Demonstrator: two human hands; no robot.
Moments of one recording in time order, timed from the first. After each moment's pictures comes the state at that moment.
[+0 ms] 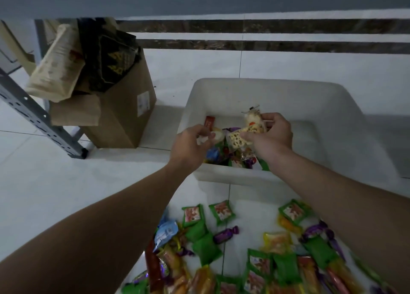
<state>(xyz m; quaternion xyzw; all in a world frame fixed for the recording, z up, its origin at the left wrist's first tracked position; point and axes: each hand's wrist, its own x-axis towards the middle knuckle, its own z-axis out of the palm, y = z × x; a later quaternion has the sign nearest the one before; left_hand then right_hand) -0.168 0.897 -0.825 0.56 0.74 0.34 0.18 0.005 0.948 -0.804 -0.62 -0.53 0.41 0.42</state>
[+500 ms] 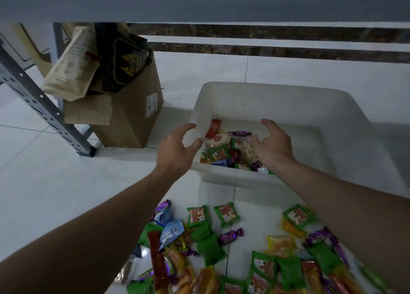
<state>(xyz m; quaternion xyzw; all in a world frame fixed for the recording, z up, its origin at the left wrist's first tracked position) -0.195 0.866 -0.809 0.51 0.76 0.37 0.18 0.006 0.949 -0.817 -0.60 -0.65 0.34 0.31</state>
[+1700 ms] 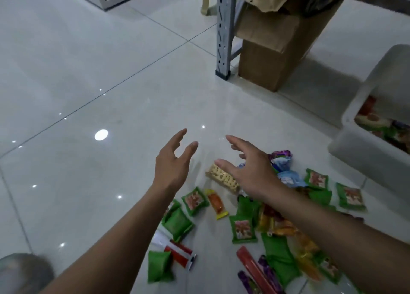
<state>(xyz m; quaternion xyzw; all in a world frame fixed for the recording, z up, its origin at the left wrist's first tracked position) -0.329 0.559 -0.879 0.13 0.83 0.52 0.18 -0.208 0.698 -0.870 -0.26 -0.84 0.47 0.08</state>
